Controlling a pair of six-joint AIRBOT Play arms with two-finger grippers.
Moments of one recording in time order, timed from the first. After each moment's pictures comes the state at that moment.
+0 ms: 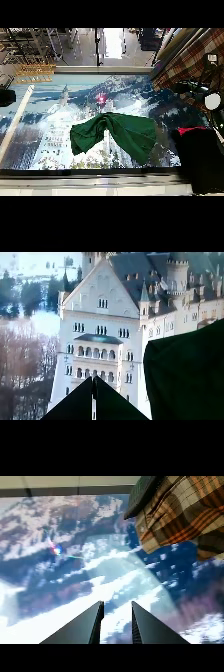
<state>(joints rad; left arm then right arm) 0.21 -1.17 1.68 1.42 -1.43 -1.48 -0.11 -1.17 1.32 -1.37 0.62 1.48</state>
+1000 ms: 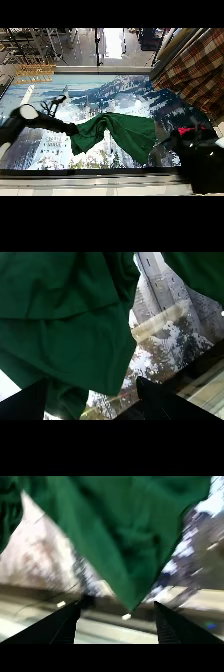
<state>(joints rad) -0.12 -1.28 1.12 1.04 -1.17 -1.16 -0.50 -0.87 0.63 -0.78 1.40 1.13</state>
